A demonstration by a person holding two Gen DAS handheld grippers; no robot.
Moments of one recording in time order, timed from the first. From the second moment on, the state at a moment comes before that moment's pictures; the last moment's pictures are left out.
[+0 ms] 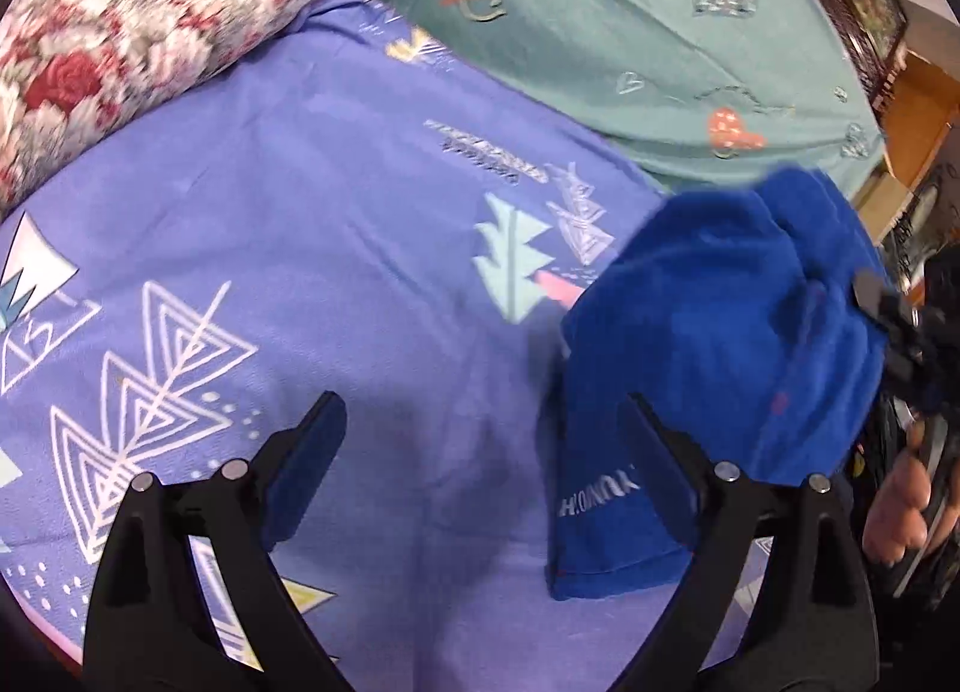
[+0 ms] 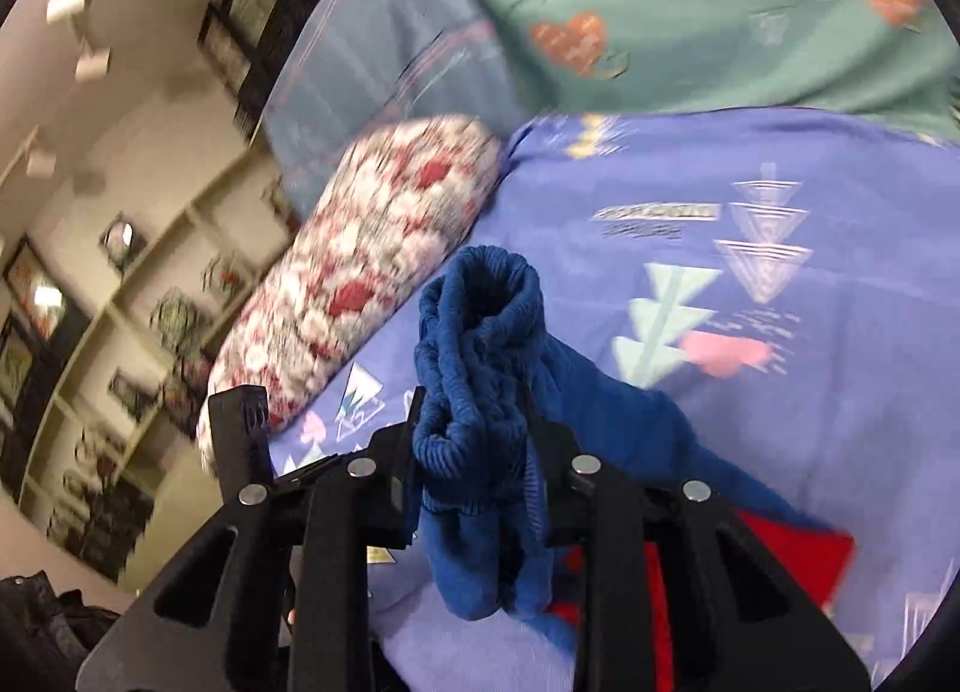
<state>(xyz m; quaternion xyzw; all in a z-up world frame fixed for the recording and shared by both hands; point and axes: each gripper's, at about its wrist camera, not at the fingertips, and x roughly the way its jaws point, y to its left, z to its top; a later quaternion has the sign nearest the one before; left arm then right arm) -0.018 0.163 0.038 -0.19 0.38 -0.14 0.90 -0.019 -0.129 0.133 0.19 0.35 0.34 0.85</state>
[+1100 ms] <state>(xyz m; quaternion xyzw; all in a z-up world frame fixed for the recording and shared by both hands) -0.059 -0.003 -0.002 0.00 0.45 -0.37 0.81 -0.020 -0.206 0.042 0.22 0.42 0.26 0.84</state>
